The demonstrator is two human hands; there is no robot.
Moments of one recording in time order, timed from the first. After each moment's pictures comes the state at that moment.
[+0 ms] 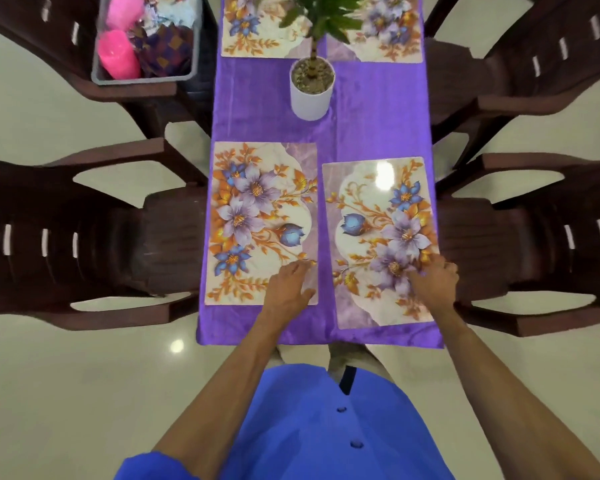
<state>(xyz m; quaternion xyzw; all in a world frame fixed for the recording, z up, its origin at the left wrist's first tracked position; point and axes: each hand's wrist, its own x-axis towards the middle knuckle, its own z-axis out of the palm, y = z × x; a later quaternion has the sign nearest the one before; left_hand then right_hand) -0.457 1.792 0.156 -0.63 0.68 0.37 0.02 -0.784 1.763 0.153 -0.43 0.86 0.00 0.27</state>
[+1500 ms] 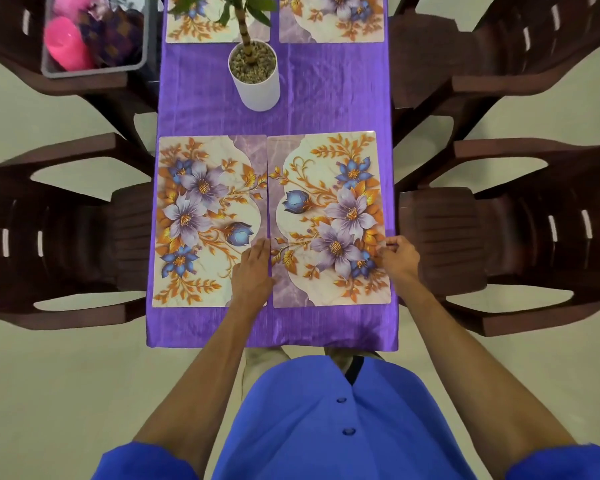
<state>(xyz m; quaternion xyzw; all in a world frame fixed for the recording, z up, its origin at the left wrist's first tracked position) -0.526 1.755 0.133 -0.71 0.63 0.29 0.10 -0.838 1.700 0.143 -0.33 0.83 -0.16 0.43</state>
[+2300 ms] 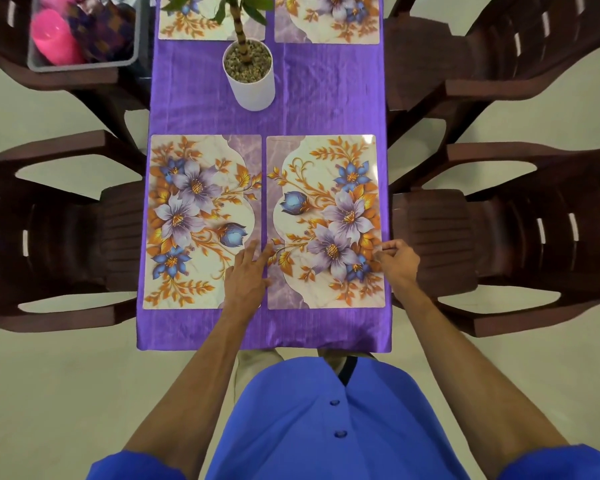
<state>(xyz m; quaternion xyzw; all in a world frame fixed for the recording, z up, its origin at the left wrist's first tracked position) -0.525 1.759 0.127 -0.71 0.64 0.29 0.10 -0.853 1.705 0.130 -0.36 0.83 -0.15 0.40</state>
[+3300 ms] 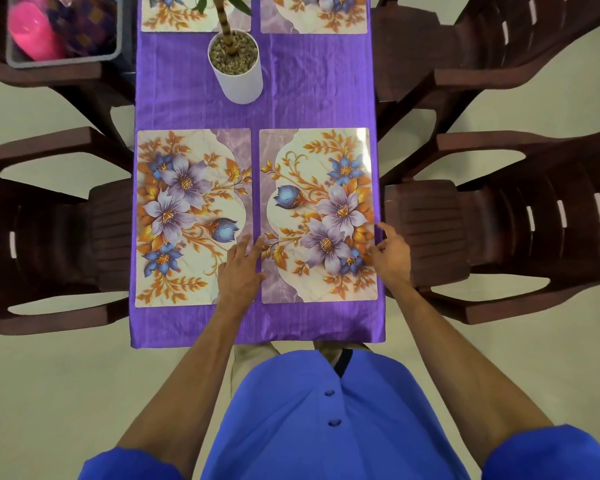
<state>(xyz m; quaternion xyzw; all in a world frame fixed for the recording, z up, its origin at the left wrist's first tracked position) -0.525 1.761 0.126 -0.71 0.63 0.29 0.09 -0.861 1.717 0.125 -0.48 0.78 -0.13 0.39</state>
